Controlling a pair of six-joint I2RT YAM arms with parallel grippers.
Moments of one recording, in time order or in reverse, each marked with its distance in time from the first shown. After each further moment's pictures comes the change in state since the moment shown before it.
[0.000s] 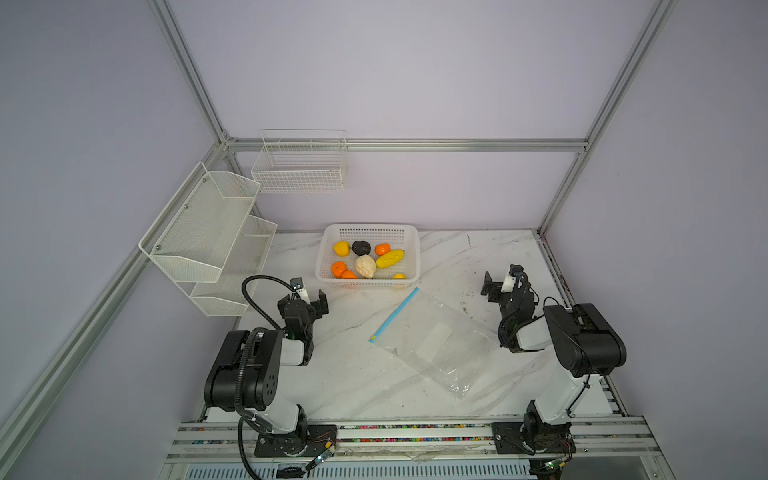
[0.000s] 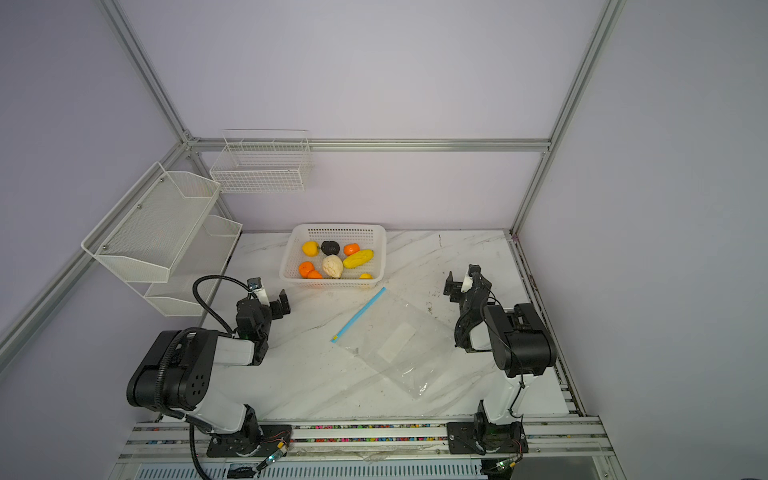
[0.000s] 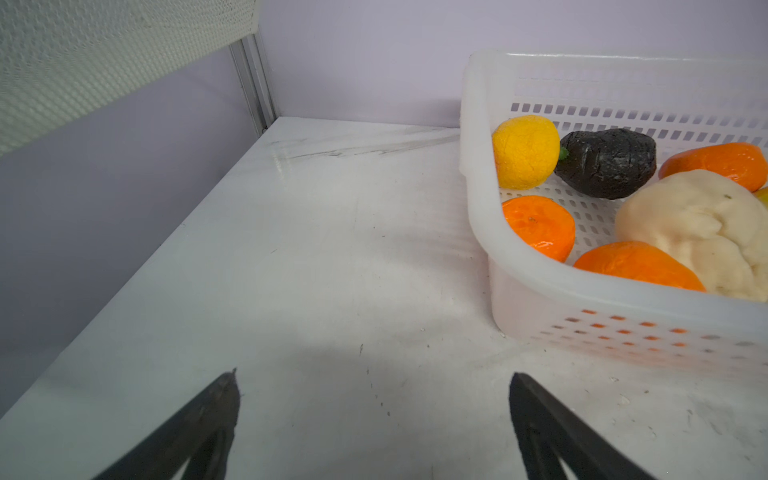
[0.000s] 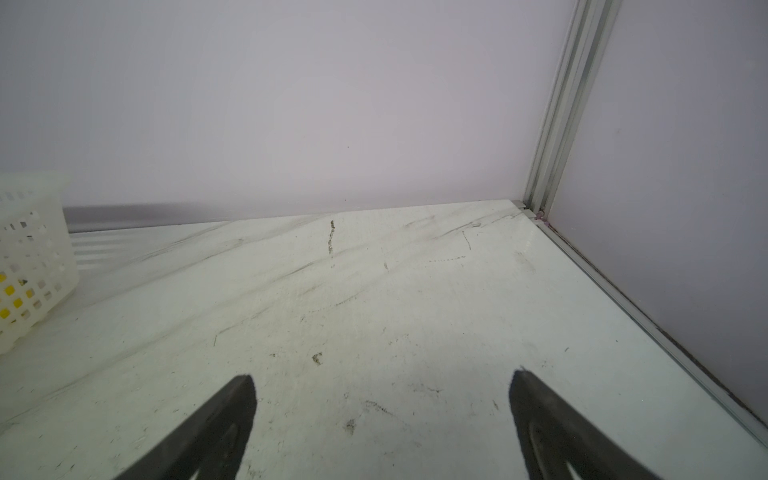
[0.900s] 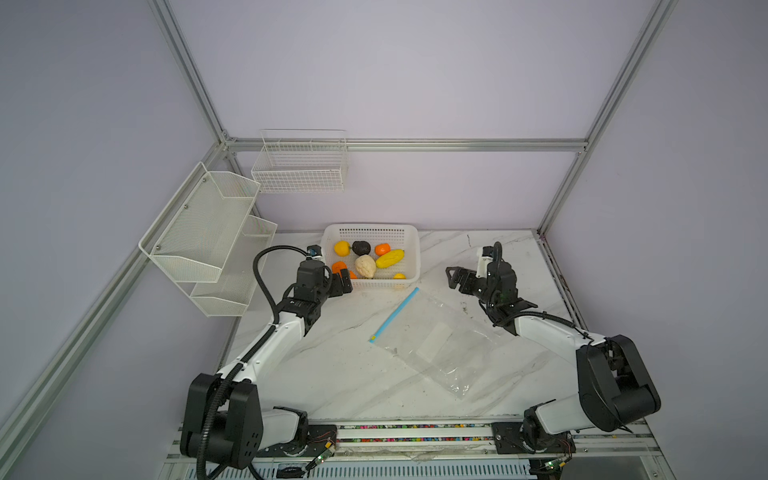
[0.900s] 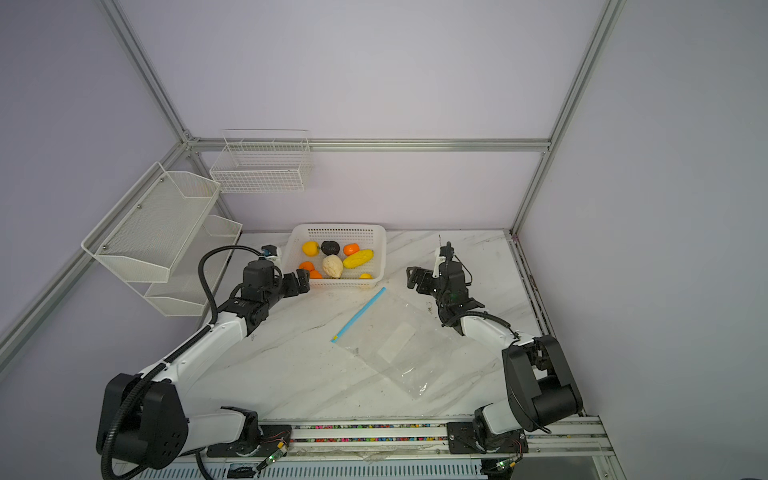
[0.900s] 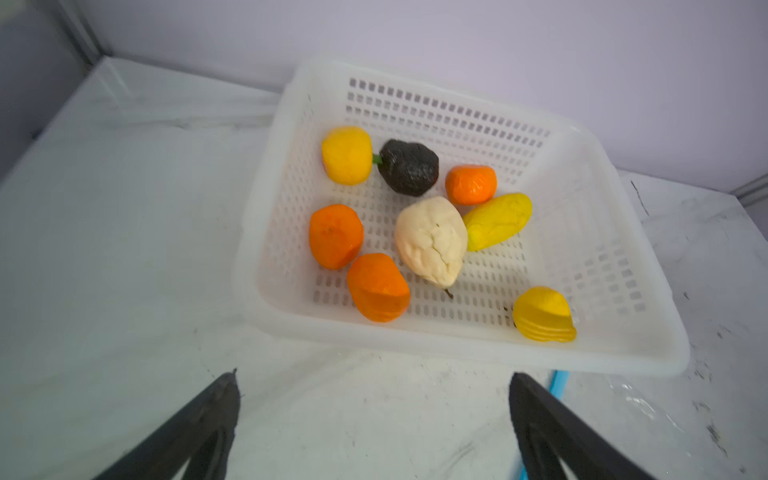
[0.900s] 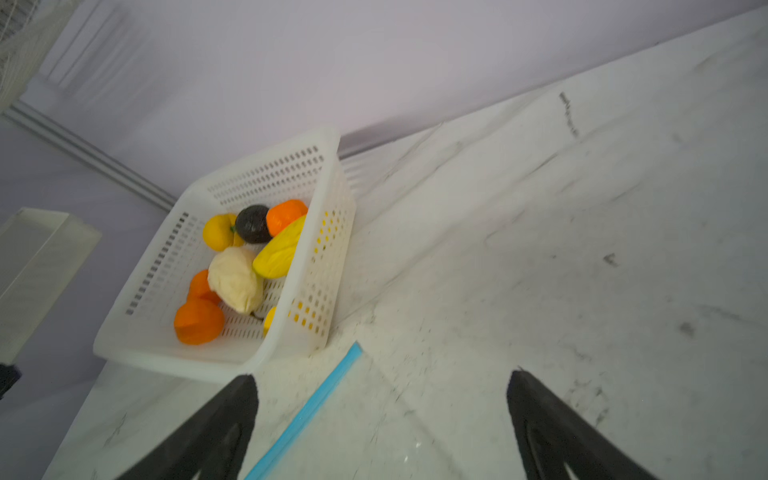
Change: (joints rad) left arm -0.222 -0.246 0.517 -1.085 0.200 -0.325; right arm 0.292 -0.357 0.294 -0.996 -0.265 0.496
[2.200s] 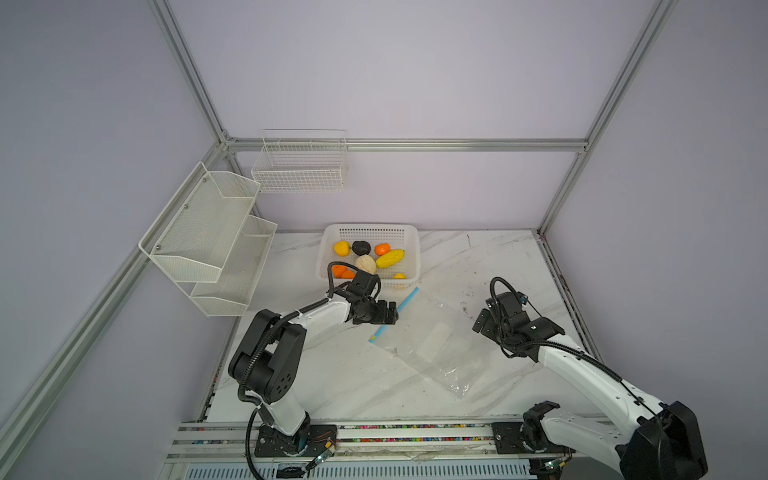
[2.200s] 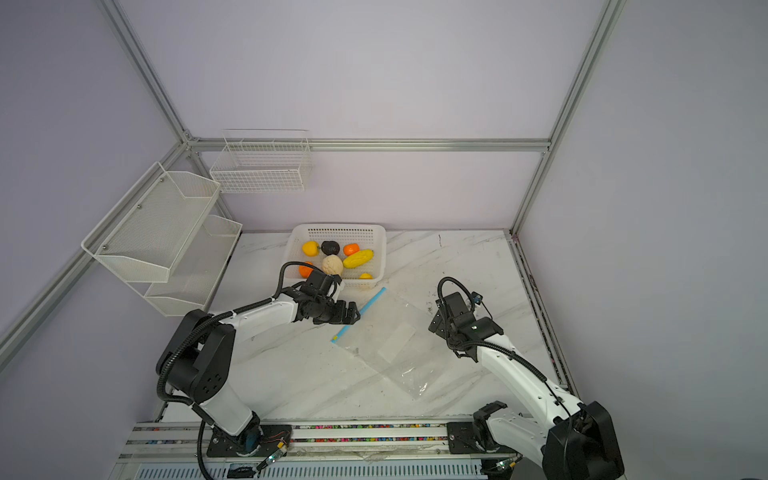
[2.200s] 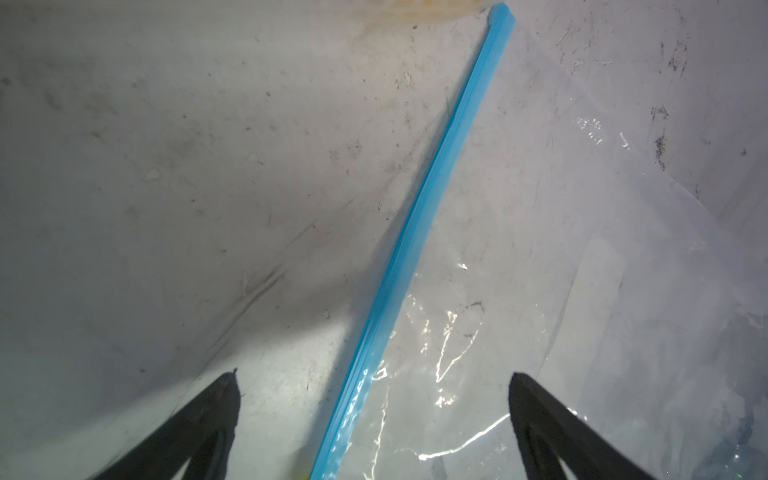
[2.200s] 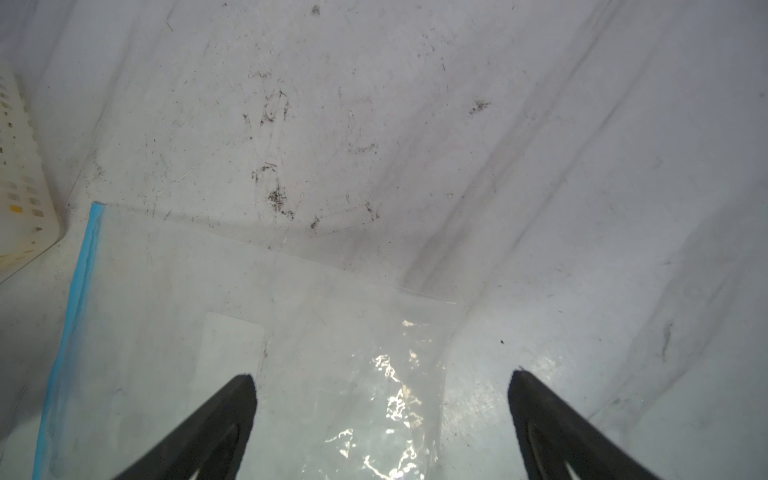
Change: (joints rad) left arm -0.253 0.372 0.153 -0.227 0.266 -0.059; right arm 0.060 -0.339 -0.055 -0.892 0.377 0.380
